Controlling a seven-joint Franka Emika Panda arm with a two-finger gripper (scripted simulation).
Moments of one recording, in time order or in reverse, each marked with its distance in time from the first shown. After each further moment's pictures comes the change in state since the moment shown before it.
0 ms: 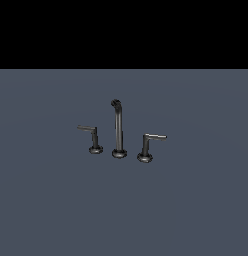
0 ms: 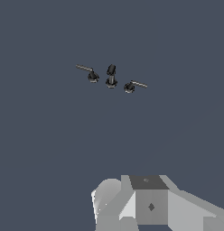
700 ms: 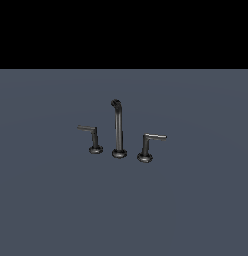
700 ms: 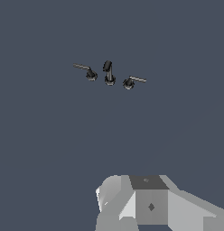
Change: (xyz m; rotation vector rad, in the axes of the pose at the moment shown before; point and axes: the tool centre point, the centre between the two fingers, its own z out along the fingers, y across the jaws) arm -0.007 0.015 0.003 0.040 -0.016 0.051
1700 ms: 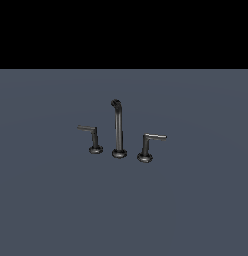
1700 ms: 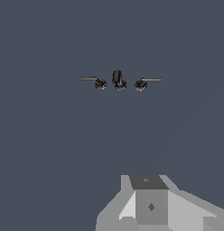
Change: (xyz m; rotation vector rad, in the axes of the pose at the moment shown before) arm 0.056 -0.024 0.028 0.118 -0.048 0.179
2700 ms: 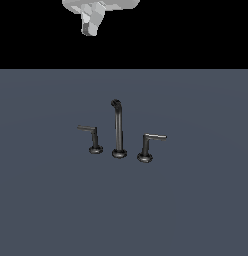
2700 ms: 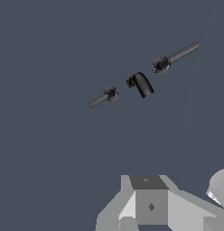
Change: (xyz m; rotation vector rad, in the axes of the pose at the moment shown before) arm 0.110 -0.068 0.111 0.103 -0.144 0.544
